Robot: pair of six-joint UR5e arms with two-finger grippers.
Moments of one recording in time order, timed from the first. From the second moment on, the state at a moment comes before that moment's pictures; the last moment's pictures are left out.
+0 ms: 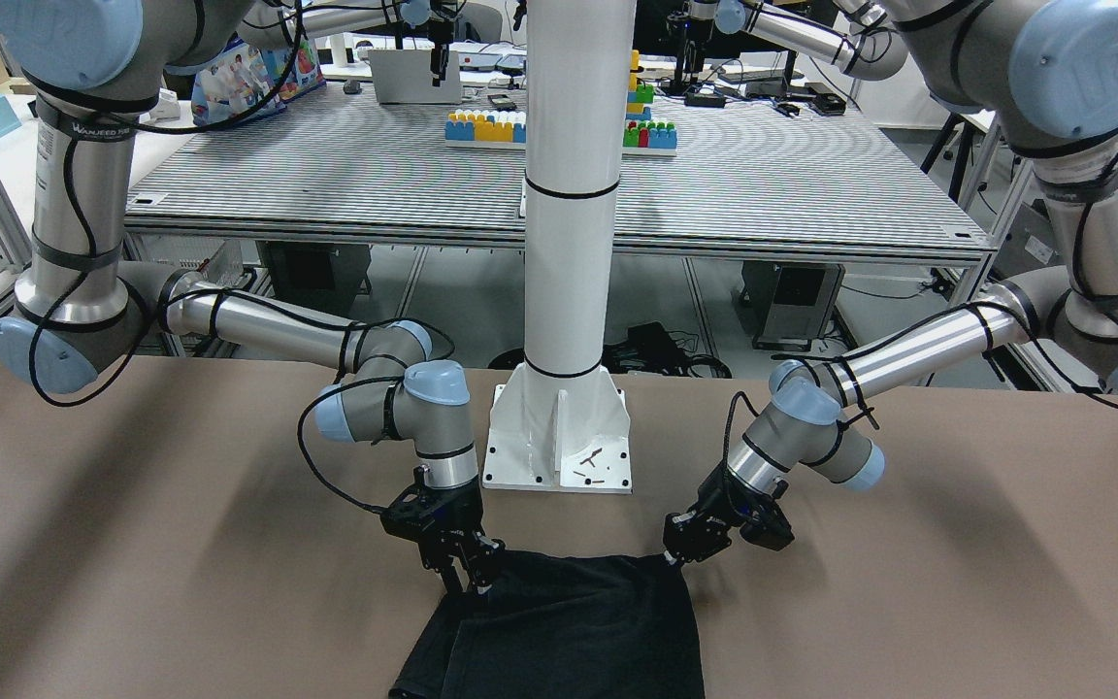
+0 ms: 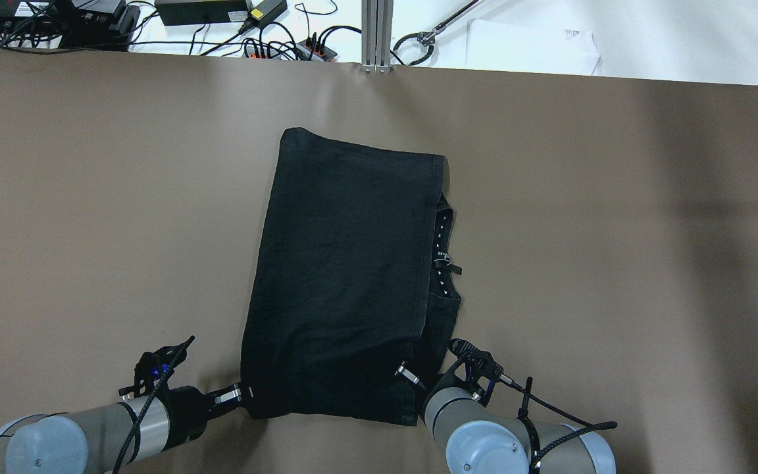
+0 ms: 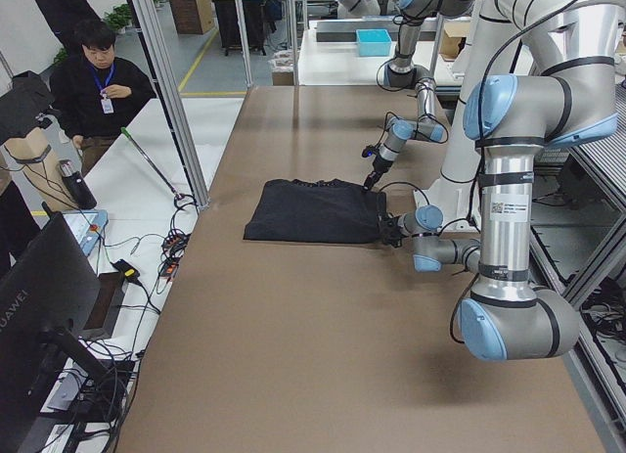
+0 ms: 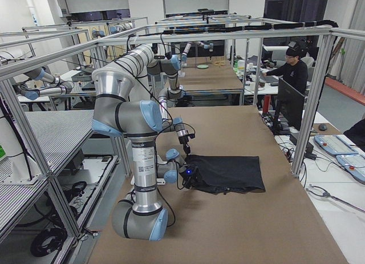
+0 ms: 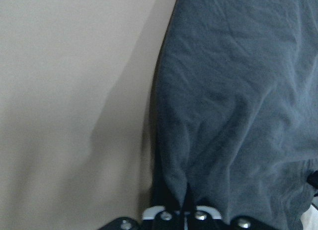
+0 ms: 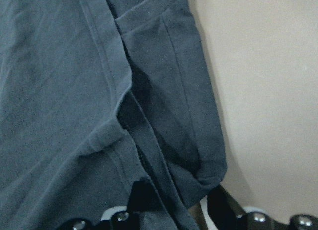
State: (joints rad) left arm -0.19 -1.68 -1.78 -2.65 -1.39 -1.83; right arm 0.18 -1.20 1.81 -1.20 1.25 2.01
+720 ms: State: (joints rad) left arm -0.19 -1.68 -1.79 -2.64 -1.38 -1.83; right arm 0.18 -1.19 1.81 -1.20 1.25 2.01
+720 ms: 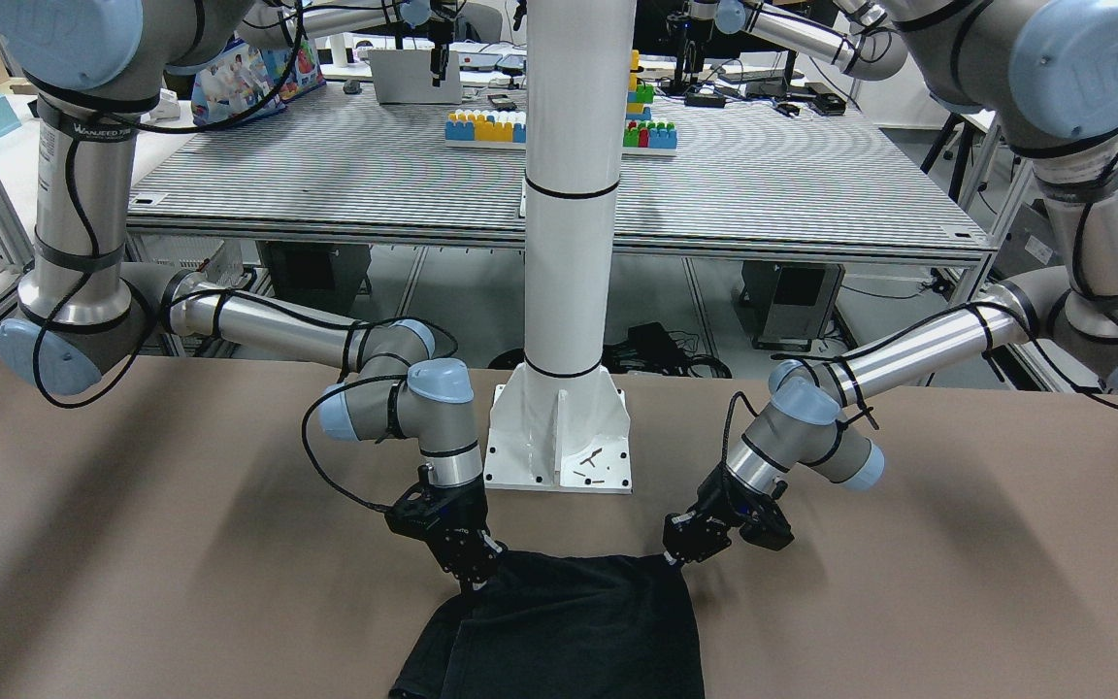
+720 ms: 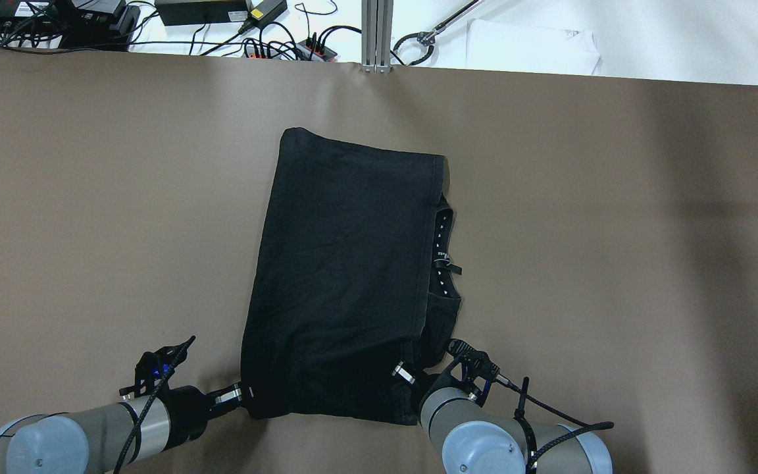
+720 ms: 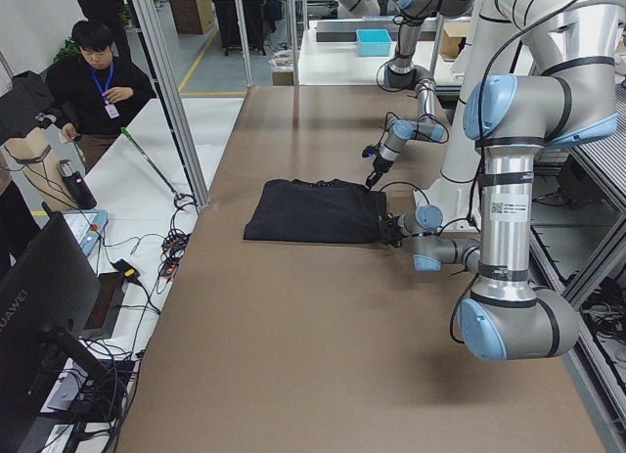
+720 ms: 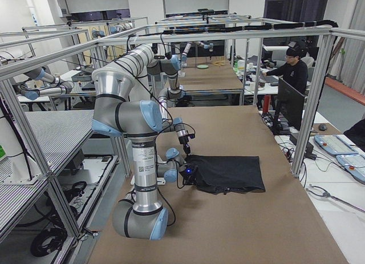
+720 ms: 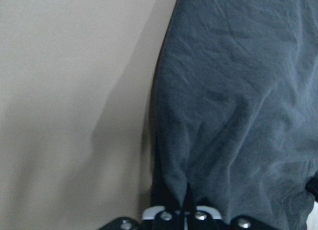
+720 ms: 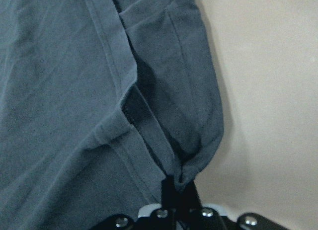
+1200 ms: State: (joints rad) left arm -0.19 -1.68 -1.79 -2.64 -1.38 -1.83; right arm 0.18 -1.19 1.81 -1.20 1.25 2.01
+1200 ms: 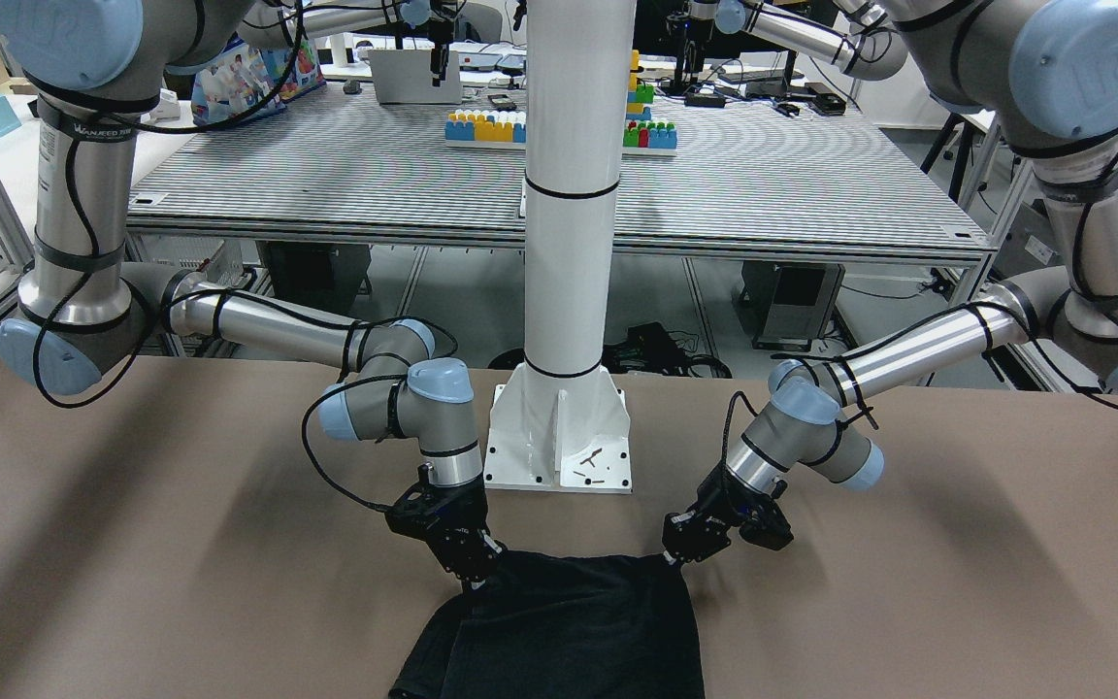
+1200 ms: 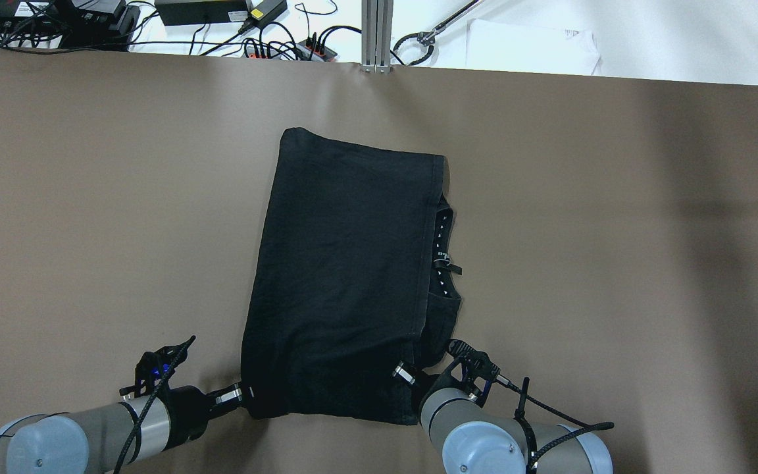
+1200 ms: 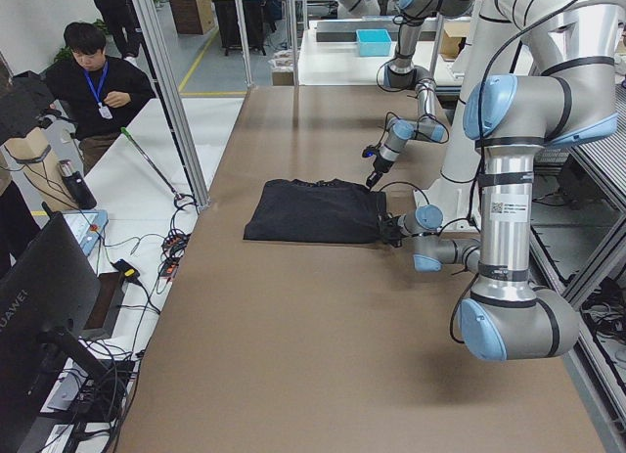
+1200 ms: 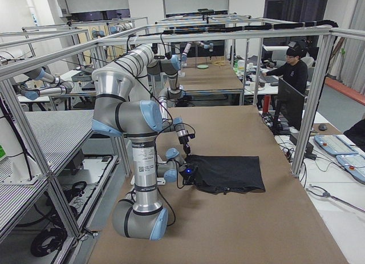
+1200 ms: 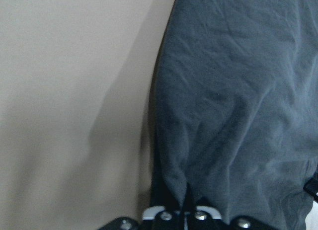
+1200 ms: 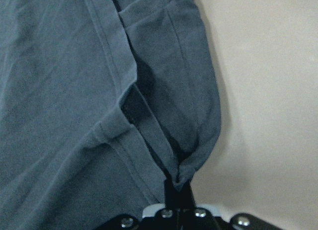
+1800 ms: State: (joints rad) left arm -0.19 -1.67 -1.84 -2.64 -1.39 -1.83; right arm 0.18 -1.21 1.89 -1.21 1.26 1.99
